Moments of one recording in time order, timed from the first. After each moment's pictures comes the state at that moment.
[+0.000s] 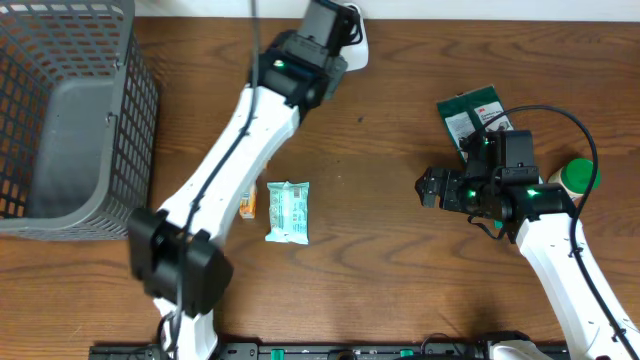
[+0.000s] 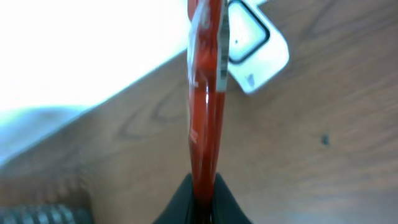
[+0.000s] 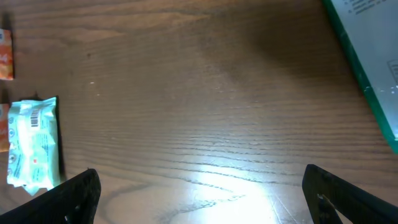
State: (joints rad) left arm -0.50 1.97 1.92 -0.75 -0.35 0.19; right arm 0.09 1.30 0.88 -0.70 -0.25 0.28
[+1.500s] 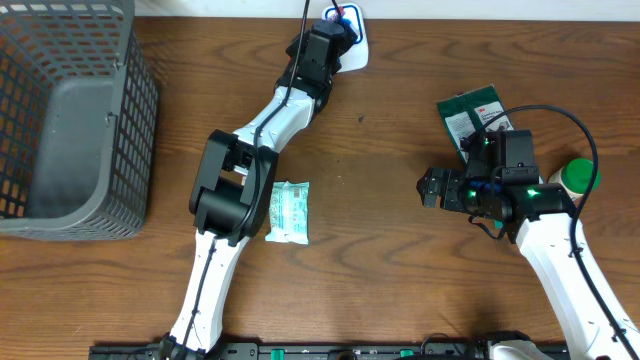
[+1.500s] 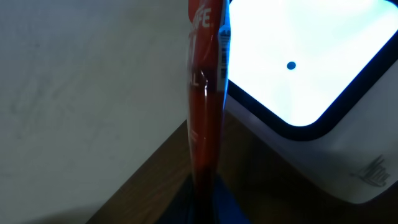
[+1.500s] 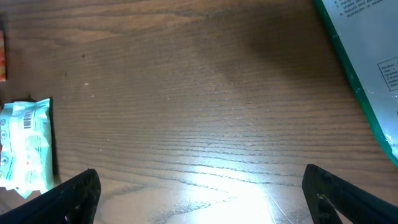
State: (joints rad) left arm -0.41 2.46 1.92 0.01 -0.40 0.64; right arm 0.09 1.30 0.88 -0.70 -0.23 0.28
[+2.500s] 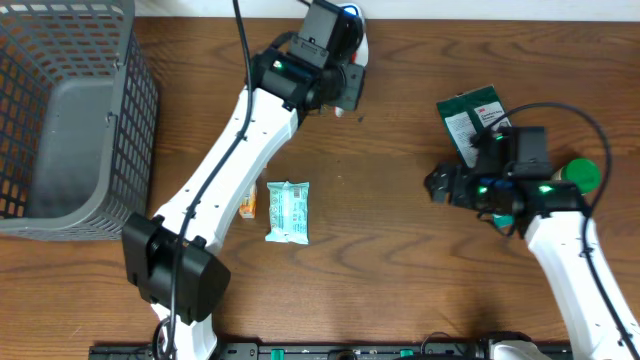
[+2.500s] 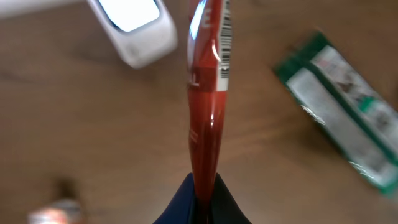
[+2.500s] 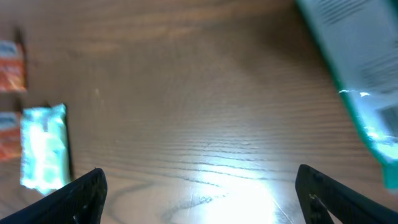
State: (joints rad) left arm -0.52 1.93 1.91 -0.88 0.11 -0.24; right arm 0.02 1.29 0.95 -0.78 -0.29 0.26
